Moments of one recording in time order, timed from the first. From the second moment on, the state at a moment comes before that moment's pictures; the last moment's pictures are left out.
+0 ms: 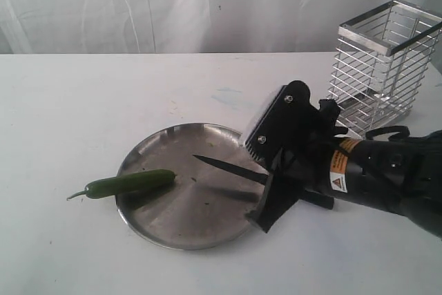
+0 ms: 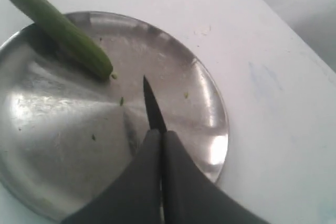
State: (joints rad) left arm 0.03 0.00 0.03 -0.10 0.37 -0.19; right arm 0.63 1.38 -0.57 -0.44 -0.23 0.01
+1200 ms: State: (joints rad) left arm 0.03 0.00 0.03 -0.10 0.37 -0.19; right arm 0.69 1.62 -0.65 -1.09 0.30 0.67
